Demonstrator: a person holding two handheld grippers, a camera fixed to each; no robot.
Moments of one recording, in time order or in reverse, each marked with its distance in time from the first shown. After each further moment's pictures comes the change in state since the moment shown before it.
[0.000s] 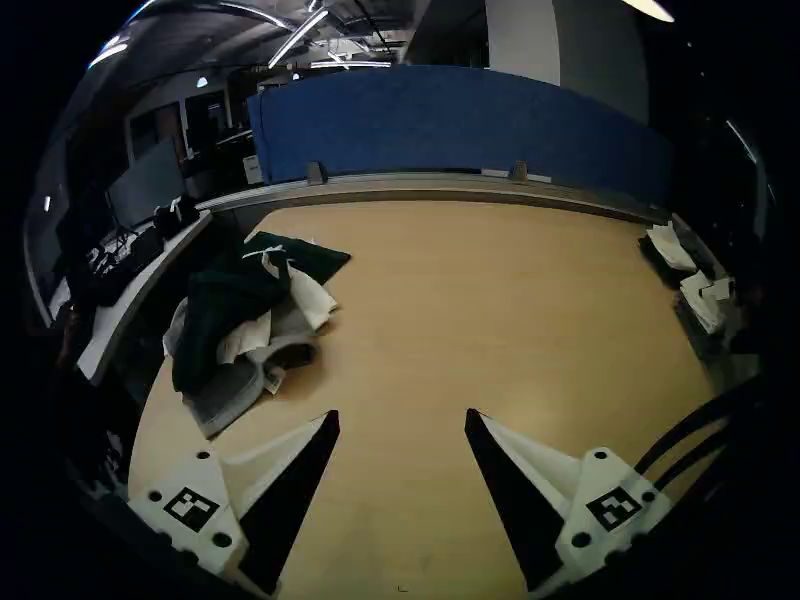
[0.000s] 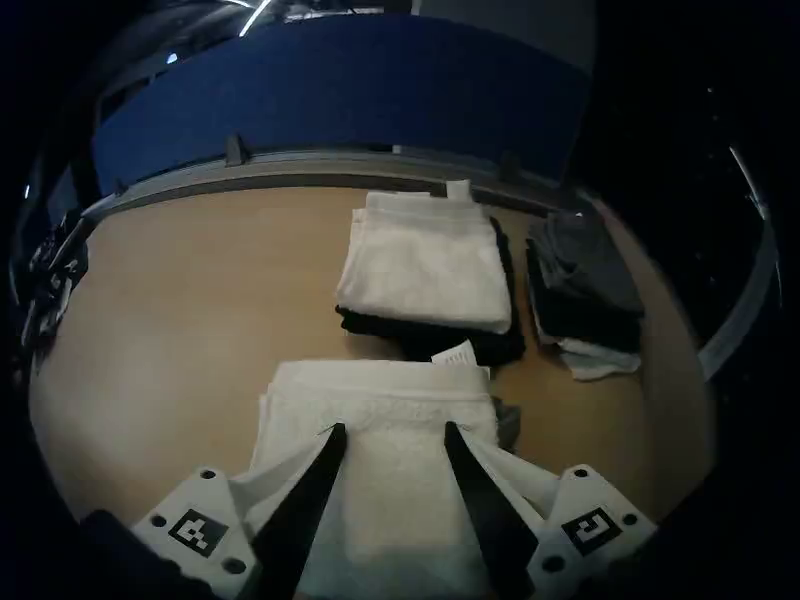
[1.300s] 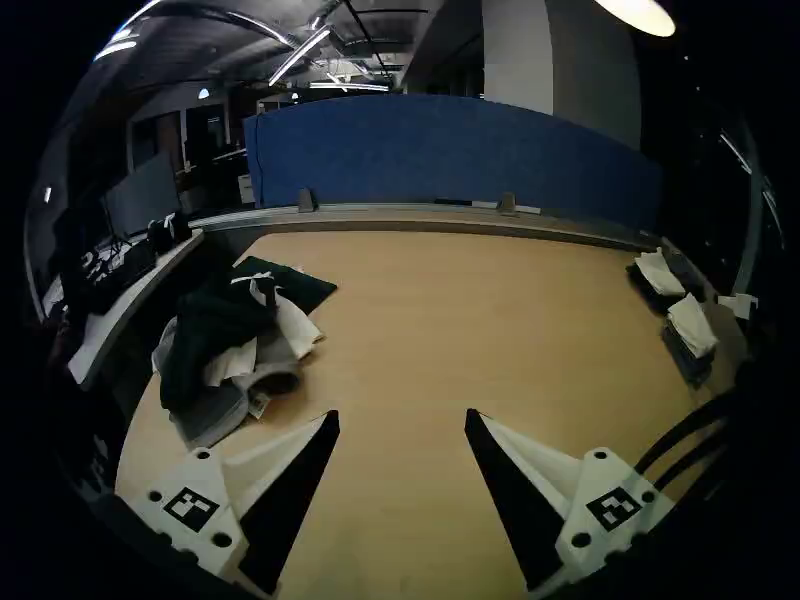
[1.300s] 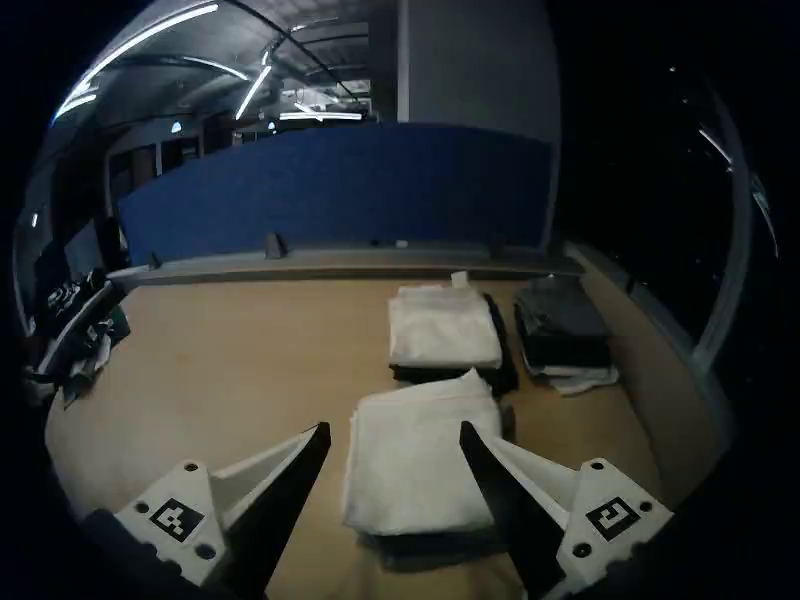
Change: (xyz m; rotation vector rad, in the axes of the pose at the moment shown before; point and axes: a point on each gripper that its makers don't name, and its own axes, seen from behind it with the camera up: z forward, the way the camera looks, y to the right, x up) left arm 0.026 0.015 -0.002 -0.040 0.104 -0.029; right arm 0.028 -0.042 -0.114 0.042 0.347 0.097
